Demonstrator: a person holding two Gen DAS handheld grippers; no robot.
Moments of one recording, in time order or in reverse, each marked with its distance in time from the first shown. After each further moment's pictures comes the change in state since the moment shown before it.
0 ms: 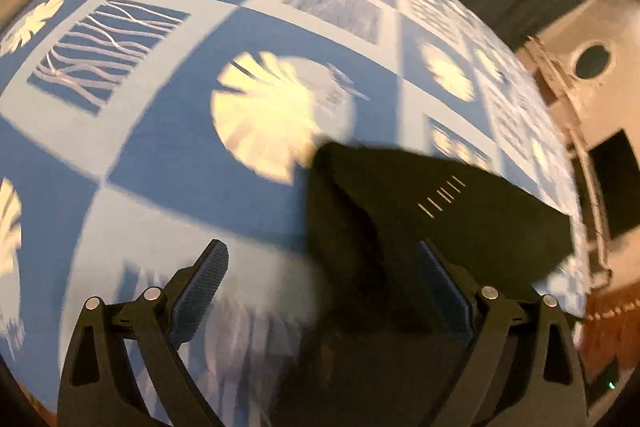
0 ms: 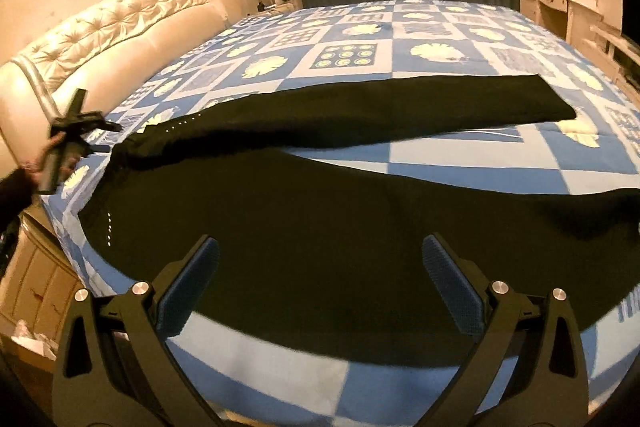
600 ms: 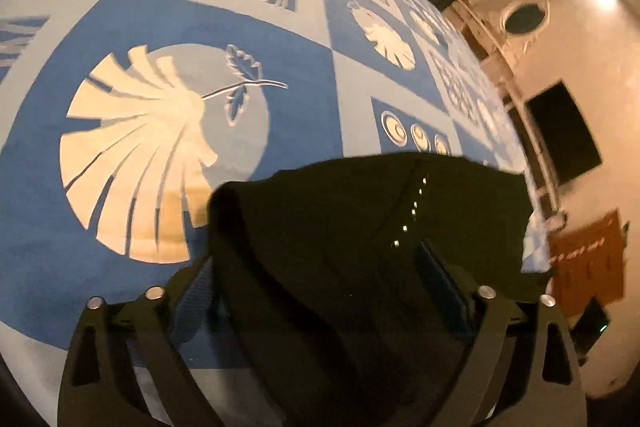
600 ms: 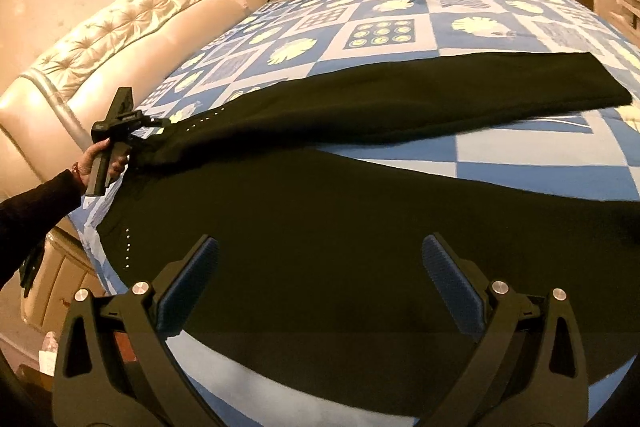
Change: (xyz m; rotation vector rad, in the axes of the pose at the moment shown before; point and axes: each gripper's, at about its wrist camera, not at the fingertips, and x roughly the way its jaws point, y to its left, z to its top) left arm 0.063 -0.009 0.035 0.135 0.119 -0.300; right arm 0.057 0.019 0.022 0.028 0.071 0.137
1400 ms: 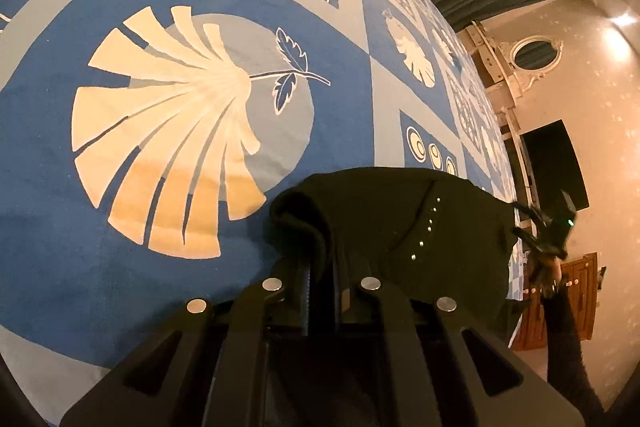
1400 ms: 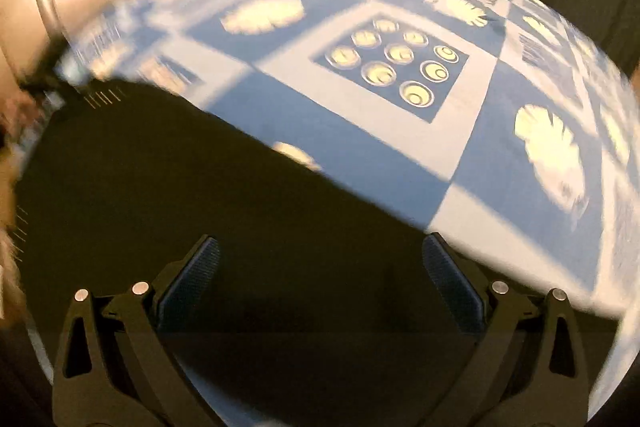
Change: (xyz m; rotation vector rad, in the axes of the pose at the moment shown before) left arm 0.008 0.029 0.003 -0.126 0.016 -0.058; right arm 0.194 -0.083 0.211 -0.553 0.365 -0.097
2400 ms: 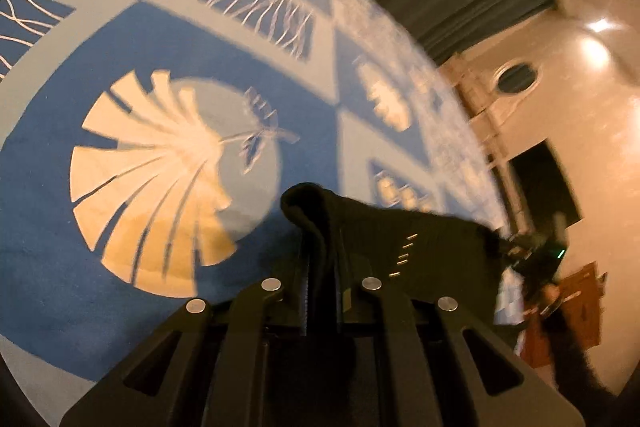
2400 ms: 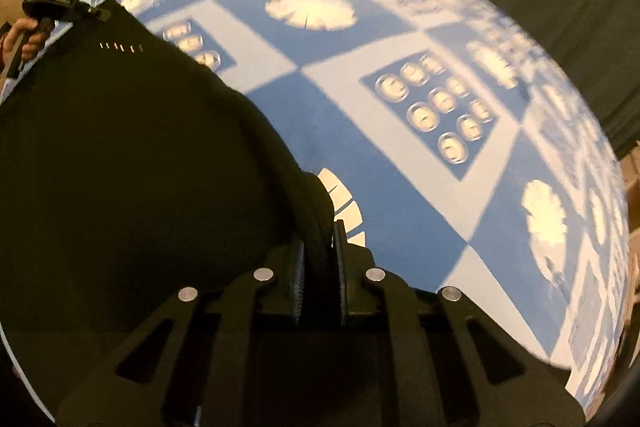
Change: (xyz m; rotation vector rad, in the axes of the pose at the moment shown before) left arm -0.020 -0.020 0.002 0.038 -0.199 -0.075; right arm -0.038 0.067 -0.011 -0.122 -0.131 -0.107
